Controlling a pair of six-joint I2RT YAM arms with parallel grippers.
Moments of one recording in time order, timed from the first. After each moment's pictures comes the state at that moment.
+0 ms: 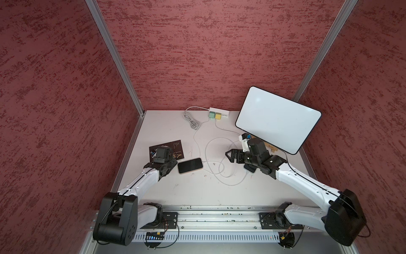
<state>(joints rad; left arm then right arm) -0.12 1.22 0.52 -0.30 -0.02 -1.00 0.59 1.21 0.79 -0.26 -0.16 0.57</state>
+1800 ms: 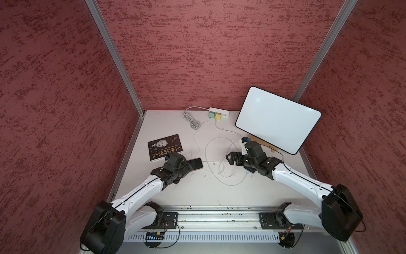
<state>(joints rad) -0.48 1.09 0.49 -0.37 0.02 -1.15 0.59 1.26 0.74 -0.23 -0.13 0.62</state>
